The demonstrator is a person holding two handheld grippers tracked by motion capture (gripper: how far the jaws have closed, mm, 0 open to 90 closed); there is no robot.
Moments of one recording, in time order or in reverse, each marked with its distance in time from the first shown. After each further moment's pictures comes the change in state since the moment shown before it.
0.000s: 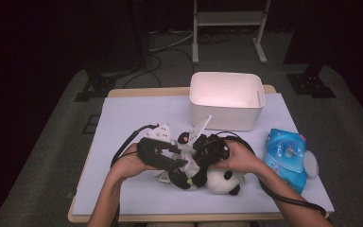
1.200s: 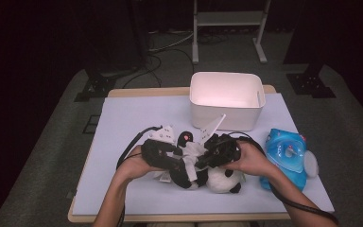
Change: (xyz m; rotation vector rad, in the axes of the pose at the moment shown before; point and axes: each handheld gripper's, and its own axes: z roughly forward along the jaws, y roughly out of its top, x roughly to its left) left arm 0.001 -0.004 0.005 -0.051 -0.004 -0.028; right arm 0.006 -0.015 -0.023 -0.034 -0.013 0.029
